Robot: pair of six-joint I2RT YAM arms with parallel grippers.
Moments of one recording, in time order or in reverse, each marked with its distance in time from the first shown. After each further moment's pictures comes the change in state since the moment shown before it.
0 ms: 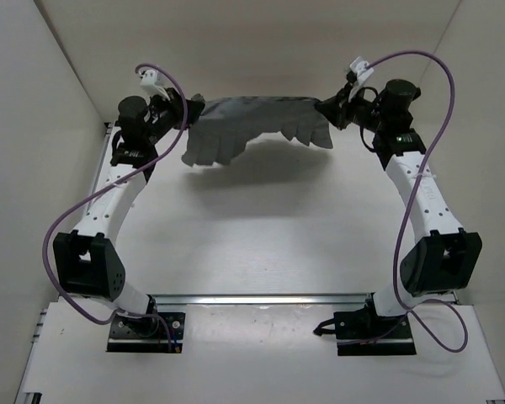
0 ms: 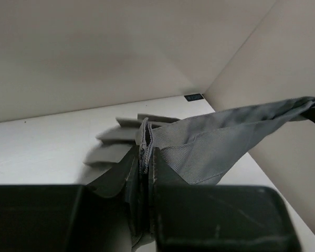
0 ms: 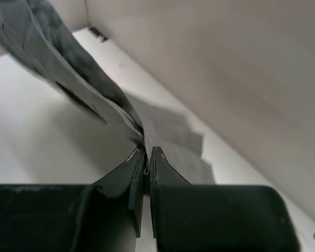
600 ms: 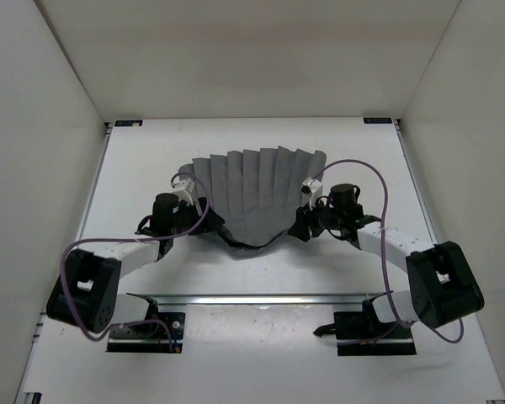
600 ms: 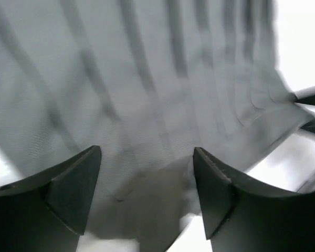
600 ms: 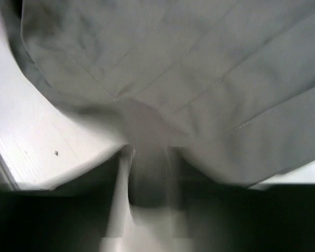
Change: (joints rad) left arm -0.123 -0.165 -0.937 0.143 -0.066 -0.071; right arm 0.235 -0.187 -0.962 0.156 0.111 0.087
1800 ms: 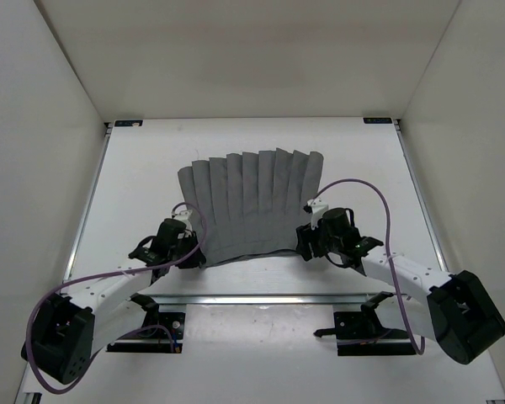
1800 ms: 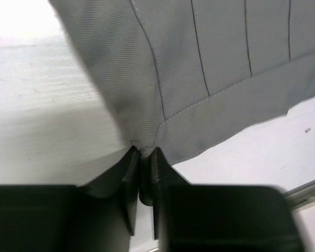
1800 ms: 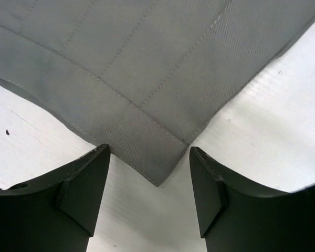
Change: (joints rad) left arm -0.199 -0.373 -0.114 -0.548 -0.266 0.006; right arm 0.212 -0.258 -0.192 -0.123 0.501 0.166
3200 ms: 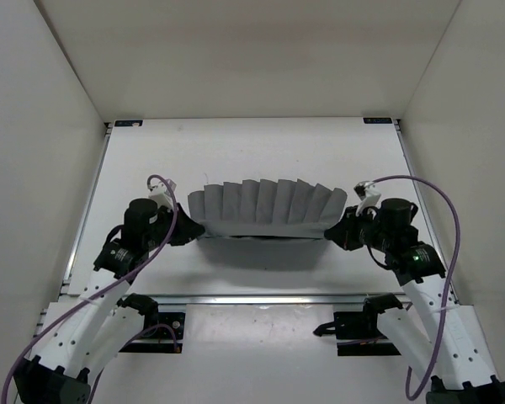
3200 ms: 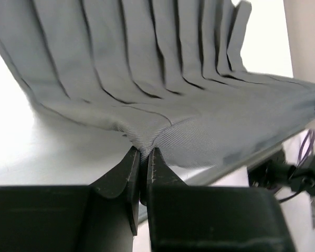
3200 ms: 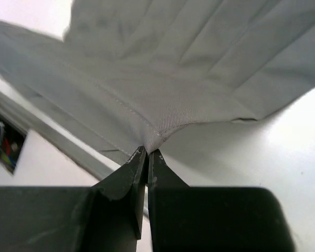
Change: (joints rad) left arm 0.093 -0.295 0.320 -0.278 0.162 -0.051; right arm -0.299 -0.457 0.286 -0.613 -0.335 0.155
